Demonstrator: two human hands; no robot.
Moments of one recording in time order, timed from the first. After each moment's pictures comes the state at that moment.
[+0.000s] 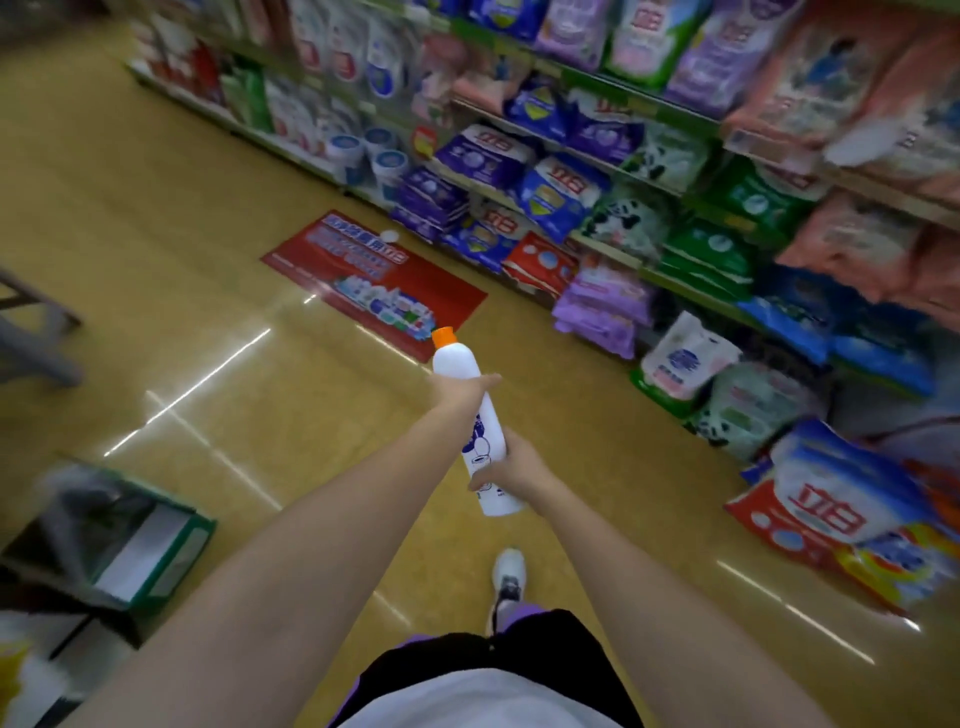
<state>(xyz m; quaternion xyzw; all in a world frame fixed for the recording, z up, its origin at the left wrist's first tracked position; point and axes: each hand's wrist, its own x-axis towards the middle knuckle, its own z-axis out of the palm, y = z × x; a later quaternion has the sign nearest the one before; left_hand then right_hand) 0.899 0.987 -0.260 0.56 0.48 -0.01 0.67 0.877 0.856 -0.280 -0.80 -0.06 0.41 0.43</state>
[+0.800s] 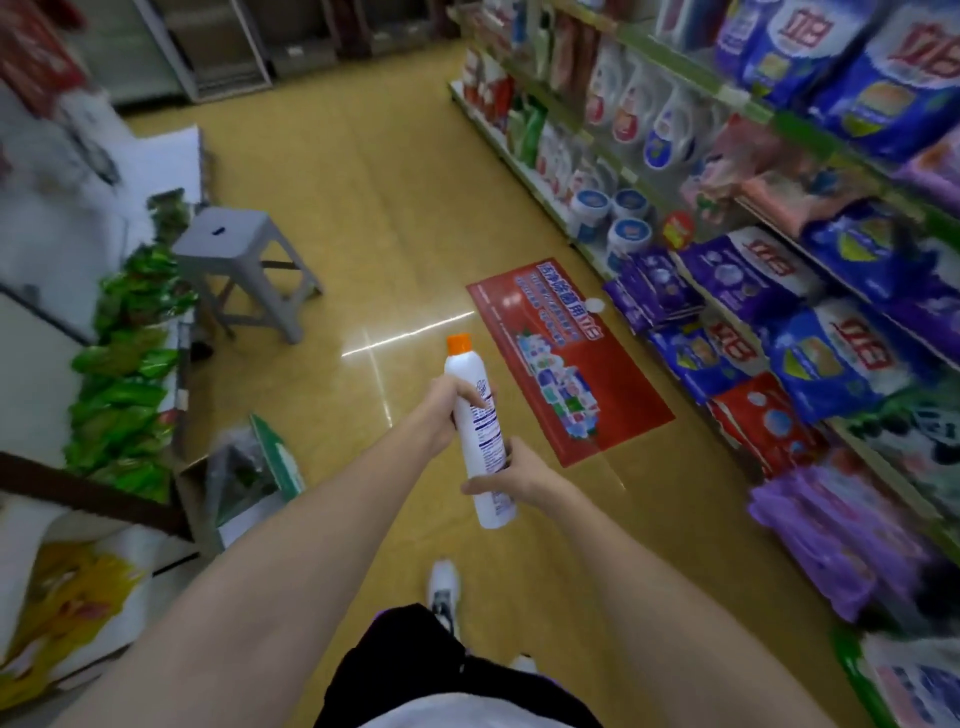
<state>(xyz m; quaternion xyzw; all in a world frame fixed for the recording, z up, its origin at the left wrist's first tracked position) 1.049 1.296 -0.227 0.39 0.49 0.18 0.76 1.139 1.176 -0.285 -0.71 -0.30 0.57 0.29</state>
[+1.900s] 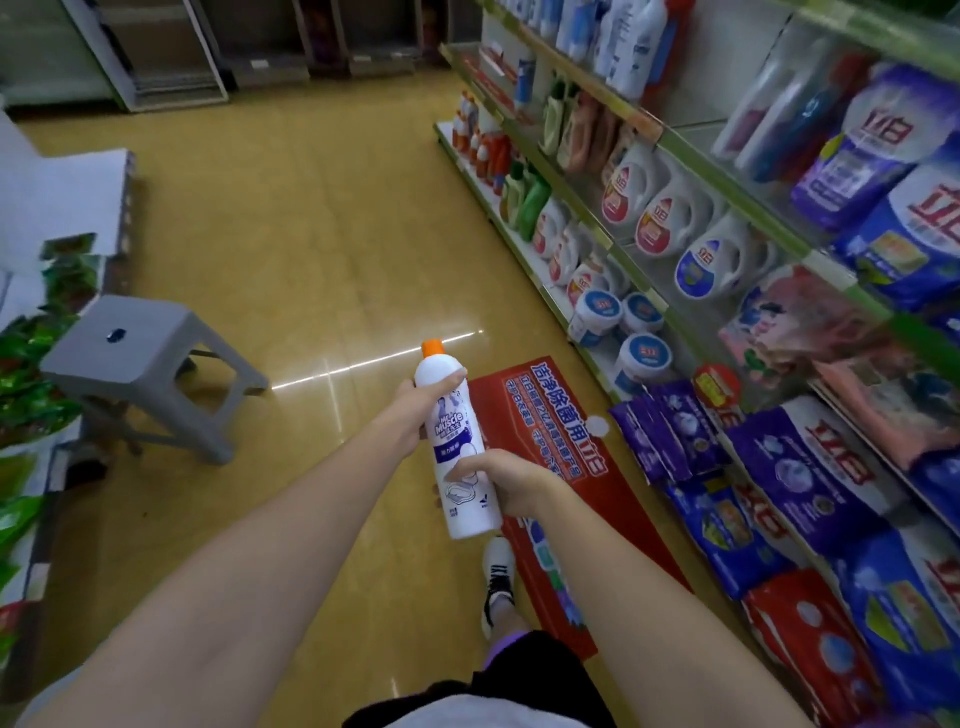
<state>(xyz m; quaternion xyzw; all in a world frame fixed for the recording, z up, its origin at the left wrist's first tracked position) 1.279 1.832 -0.252 0.42 0.56 0.19 0.69 1.382 1.704 -0.272 -0.55 -0.20 0.74 0.32</state>
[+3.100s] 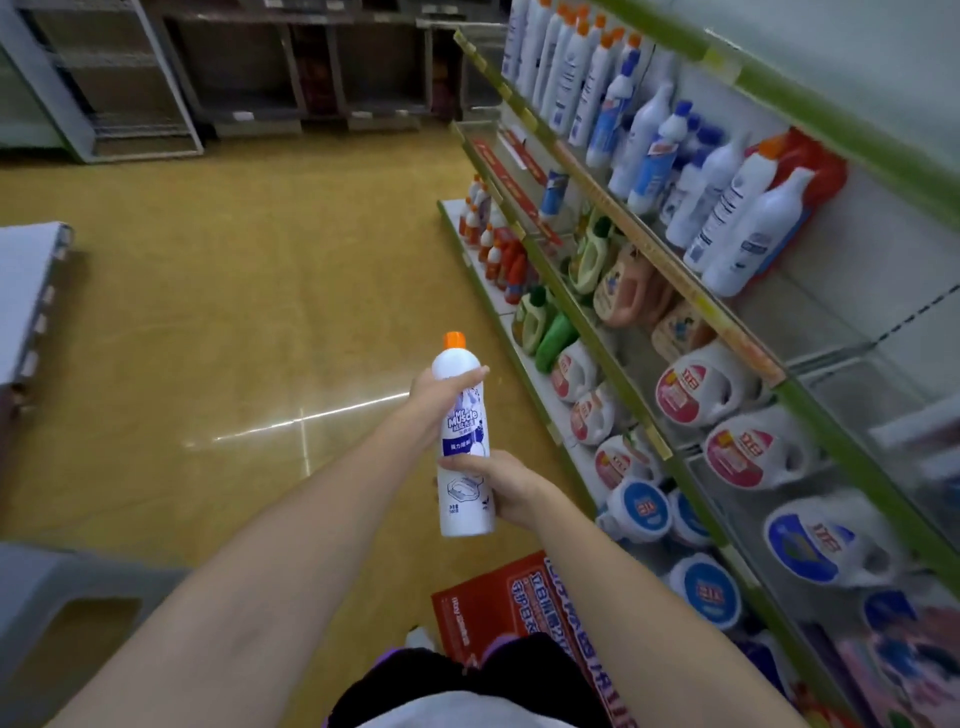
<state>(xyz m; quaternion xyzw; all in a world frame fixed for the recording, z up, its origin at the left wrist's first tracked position) 1.606 2.468 -0.228 0.42 0.51 0.22 0.72 1.685 2.340 -0.255 -0.59 -0.20 0.68 0.39</state>
